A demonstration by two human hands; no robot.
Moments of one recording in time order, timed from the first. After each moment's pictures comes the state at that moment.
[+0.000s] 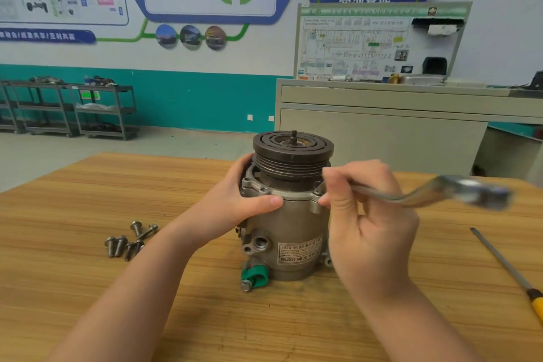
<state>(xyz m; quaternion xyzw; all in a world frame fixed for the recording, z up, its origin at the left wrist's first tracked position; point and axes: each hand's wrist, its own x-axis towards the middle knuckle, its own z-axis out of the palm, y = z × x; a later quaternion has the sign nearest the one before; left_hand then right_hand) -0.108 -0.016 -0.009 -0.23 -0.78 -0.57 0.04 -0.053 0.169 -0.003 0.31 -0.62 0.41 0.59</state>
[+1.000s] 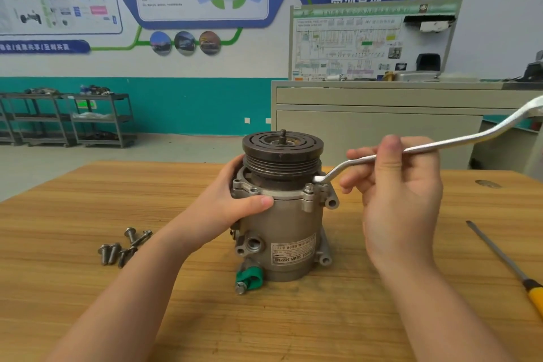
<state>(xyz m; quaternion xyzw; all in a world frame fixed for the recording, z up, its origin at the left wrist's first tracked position) -0.106 -0.011 -0.006 -0.22 -0.79 -0.57 0.05 -0.063 0.191 0.013 0.21 -0.50 0.73 0.41</state>
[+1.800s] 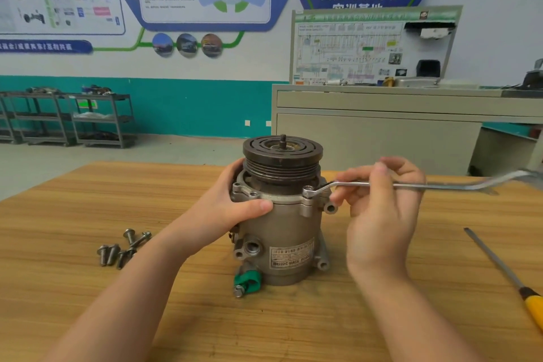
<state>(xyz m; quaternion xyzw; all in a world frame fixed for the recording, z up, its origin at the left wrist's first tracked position) -0.107 -0.012 -0.008 -0.21 -0.79 -0.57 0.05 -0.068 0.177 -0.003 0.18 -0.45 0.77 0.41</state>
